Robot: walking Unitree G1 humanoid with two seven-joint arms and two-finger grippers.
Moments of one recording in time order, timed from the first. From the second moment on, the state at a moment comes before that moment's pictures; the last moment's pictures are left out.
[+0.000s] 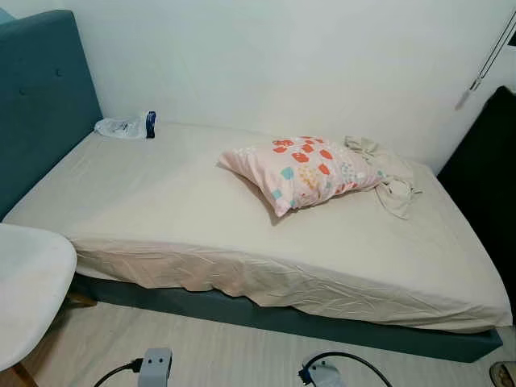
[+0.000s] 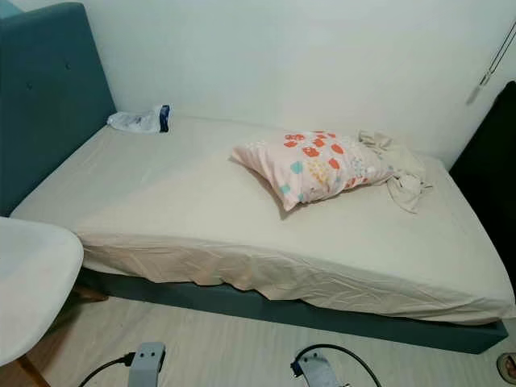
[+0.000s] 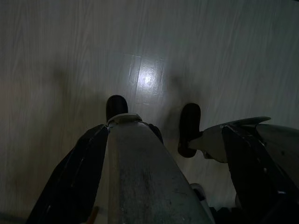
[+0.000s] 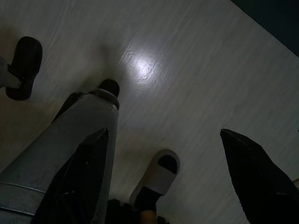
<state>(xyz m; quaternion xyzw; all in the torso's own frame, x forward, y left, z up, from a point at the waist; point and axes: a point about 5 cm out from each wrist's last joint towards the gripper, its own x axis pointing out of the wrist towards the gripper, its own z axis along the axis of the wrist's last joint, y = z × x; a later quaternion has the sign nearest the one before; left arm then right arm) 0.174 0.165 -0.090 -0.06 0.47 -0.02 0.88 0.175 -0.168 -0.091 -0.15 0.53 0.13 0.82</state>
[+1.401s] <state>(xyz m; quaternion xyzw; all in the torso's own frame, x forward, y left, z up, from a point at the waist) 0.179 0.157 -0.087 -0.06 0.46 -0.05 0.89 0.161 -0.177 -0.096 -0.15 0.55 0.12 0.81</state>
